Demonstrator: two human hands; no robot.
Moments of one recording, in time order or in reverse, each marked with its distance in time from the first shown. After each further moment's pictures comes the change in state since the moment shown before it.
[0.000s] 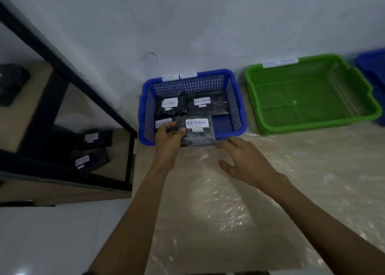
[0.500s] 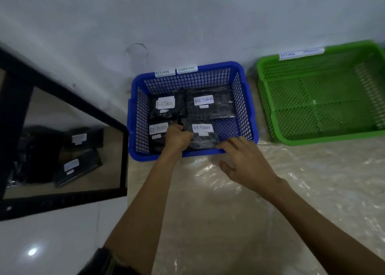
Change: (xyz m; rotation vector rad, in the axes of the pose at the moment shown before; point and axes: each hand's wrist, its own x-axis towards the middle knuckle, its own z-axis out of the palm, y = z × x) left_hand 0.093 -0.012 0.048 0.383 -0.129 -0.288; right_hand 0.064 0.036 0.028 -0.026 -0.002 0.045
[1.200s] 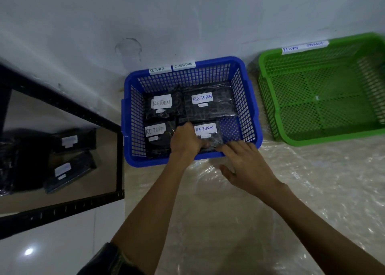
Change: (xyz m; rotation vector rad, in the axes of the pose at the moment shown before) left_hand 0.010 -0.004 0.018 0.633 -0.063 0.324; right_hand 0.007 0.005 0.023 -0.092 0.038 -0.015
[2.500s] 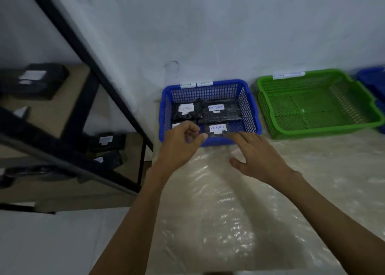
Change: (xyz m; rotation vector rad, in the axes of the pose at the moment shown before) left_hand -0.174 -0.047 -0.076 -0.398 0.305 0.424; right_hand -0.068 -0.073 -0.073 -0.038 0.092 -0.058
